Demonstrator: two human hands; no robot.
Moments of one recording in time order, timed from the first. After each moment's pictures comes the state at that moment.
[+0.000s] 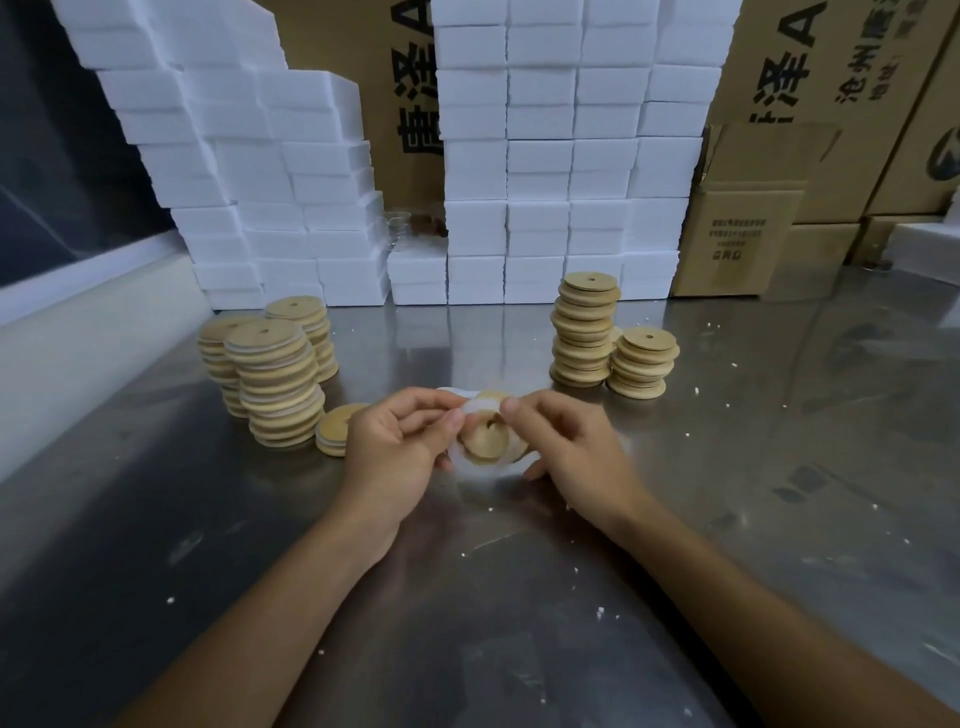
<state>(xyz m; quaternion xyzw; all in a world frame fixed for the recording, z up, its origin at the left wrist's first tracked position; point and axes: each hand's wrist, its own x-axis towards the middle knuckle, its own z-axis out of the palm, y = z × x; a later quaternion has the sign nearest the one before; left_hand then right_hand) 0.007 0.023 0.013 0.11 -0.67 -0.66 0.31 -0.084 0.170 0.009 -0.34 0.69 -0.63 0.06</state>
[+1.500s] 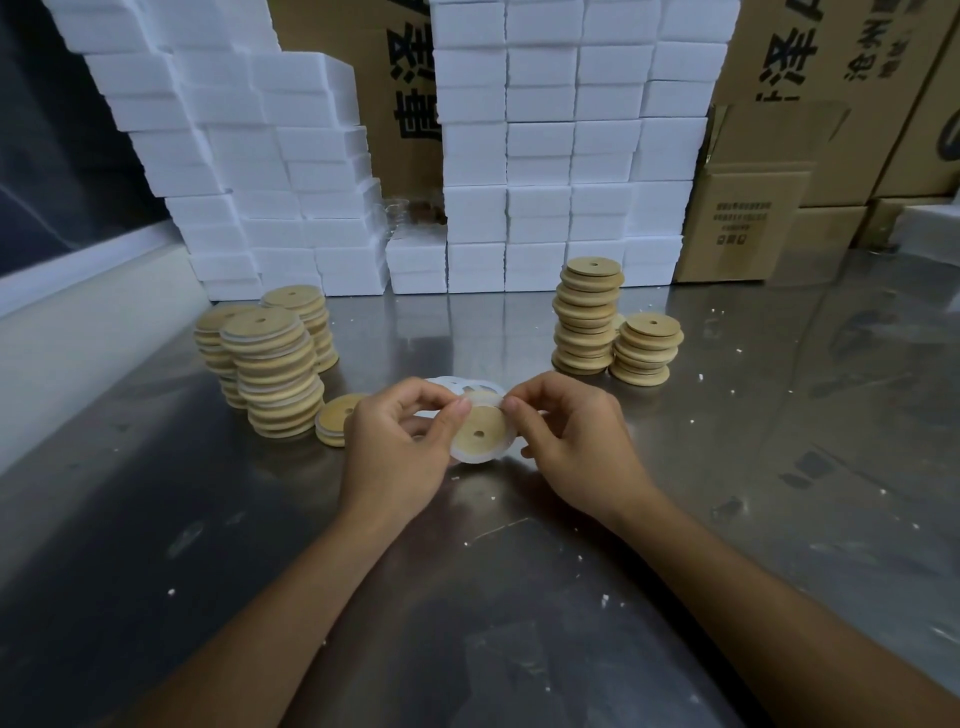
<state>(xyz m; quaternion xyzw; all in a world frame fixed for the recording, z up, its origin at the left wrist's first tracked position) 0.001 0.018 0.001 0.11 -0.74 -0.54 0.38 -0.090 0.168 0.003 -0.38 0.75 -0.54 -0.06</state>
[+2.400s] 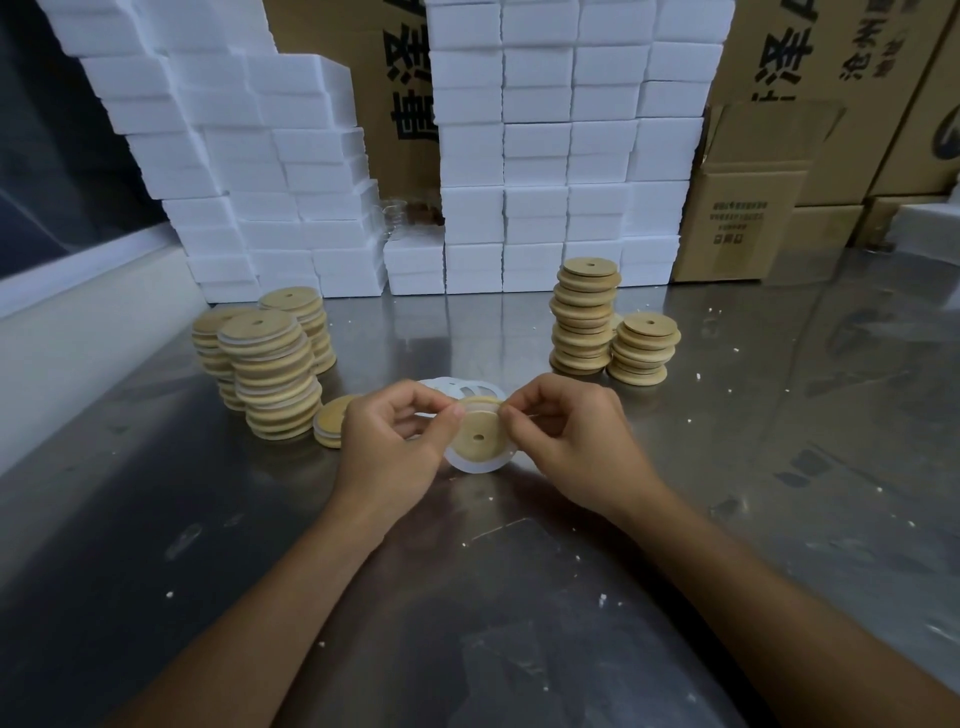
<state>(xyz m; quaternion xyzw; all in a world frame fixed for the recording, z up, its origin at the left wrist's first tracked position) 0.006 0.019 0.011 0.11 -0.76 -0.52 0.38 -0.089 0.173 0.009 -0.39 0.75 -0.53 -0.04</state>
